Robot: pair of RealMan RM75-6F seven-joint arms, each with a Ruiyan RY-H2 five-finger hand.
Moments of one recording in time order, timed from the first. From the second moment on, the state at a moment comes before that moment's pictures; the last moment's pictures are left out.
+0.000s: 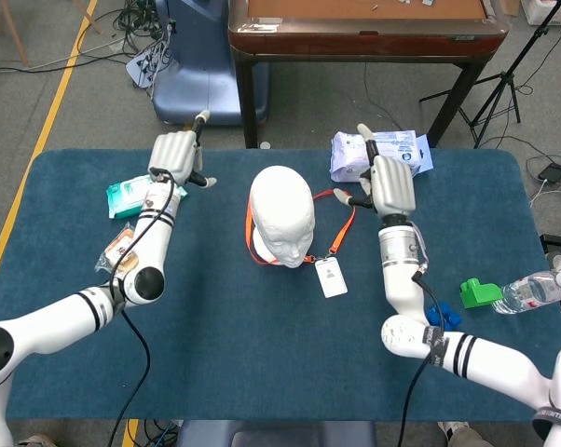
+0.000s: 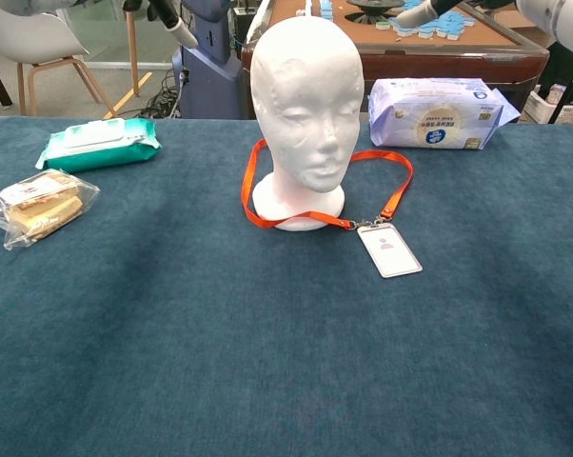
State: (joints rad) left arm -1.21 -1.48 -0.43 -1.13 0.47 0.85 0.45; right arm 0.84 -1.51 0.59 -1.54 -0.73 1.18 -0.40
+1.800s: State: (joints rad) left arm -0.51 -1.19 -0.15 -1.69 1.08 1.34 0.17; right arm 0.67 -1.15 0.06 -1.80 -0.99 0.87 -0.53
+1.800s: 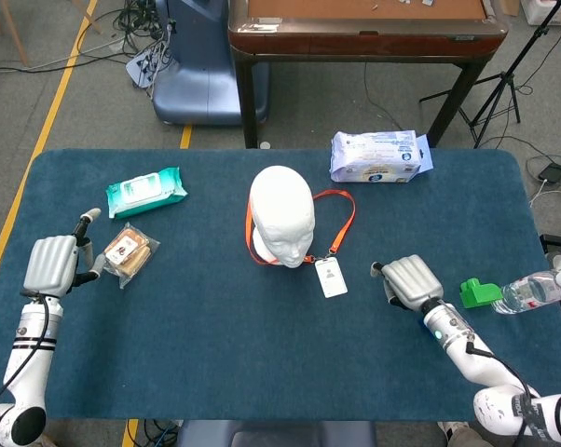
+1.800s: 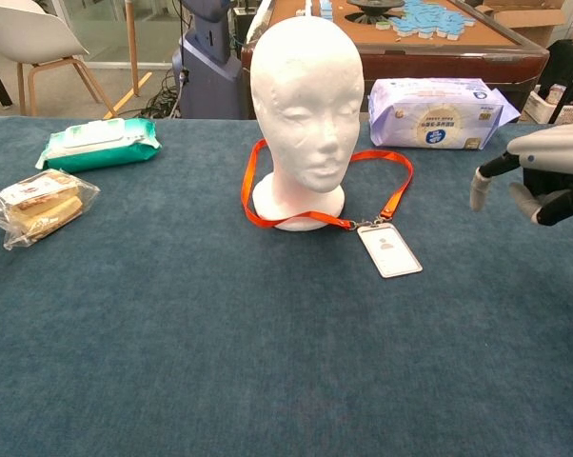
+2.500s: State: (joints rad) left arm -0.44 -1.15 -0.16 -1.76 1.17 1.35 0.15; right arm 0.78 -1.43 0.05 -1.57 -0.83 0.85 -0.62
